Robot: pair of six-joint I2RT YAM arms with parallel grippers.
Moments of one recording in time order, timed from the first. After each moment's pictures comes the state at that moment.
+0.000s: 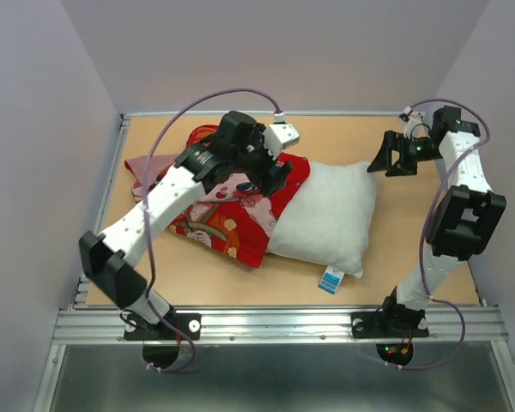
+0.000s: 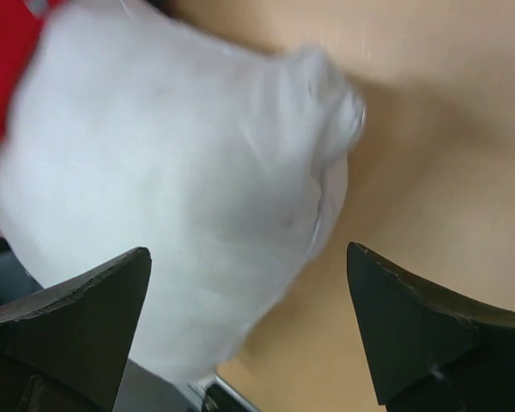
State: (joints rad) left arm -0.70 1.62 1.66 -0.66 0.30 0.26; right arm -0.27 1.88 1.76 -1.11 -0.80 -0.21
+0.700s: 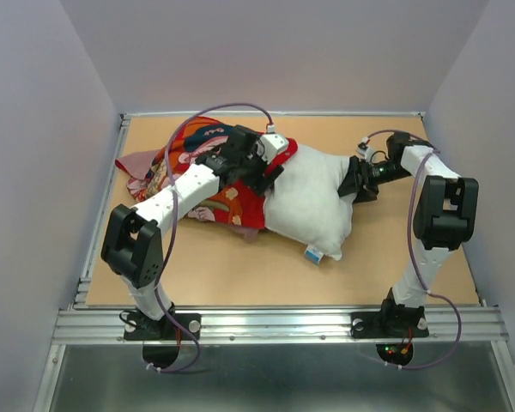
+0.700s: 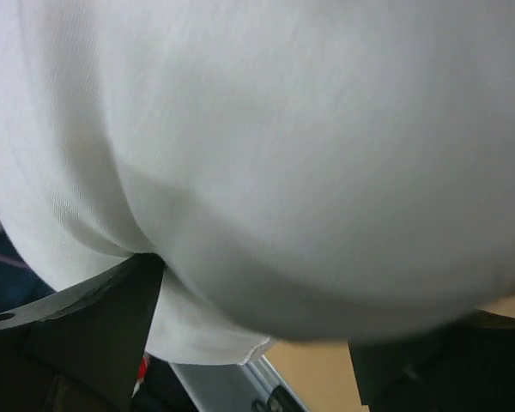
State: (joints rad) left arm -0.63 1.66 1.36 -0.48 0.10 0.26; right arm -0.10 1.95 1.46 -1.09 -0.91 -0.23
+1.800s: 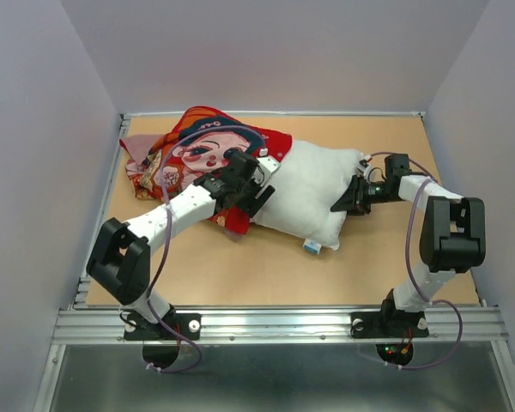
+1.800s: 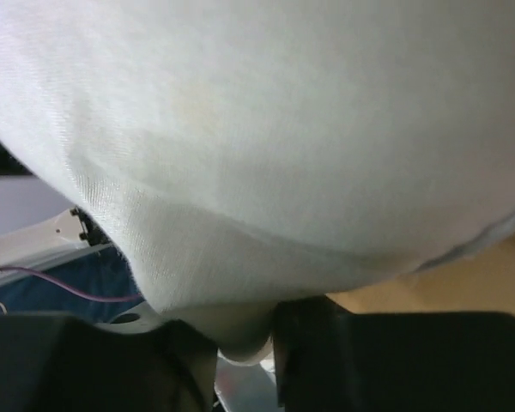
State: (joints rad) left arm -0.69 1.52 1.17 -0.47 -0.11 0.19; right arm -0.08 1.71 1.03 -0.56 -1.00 0.20
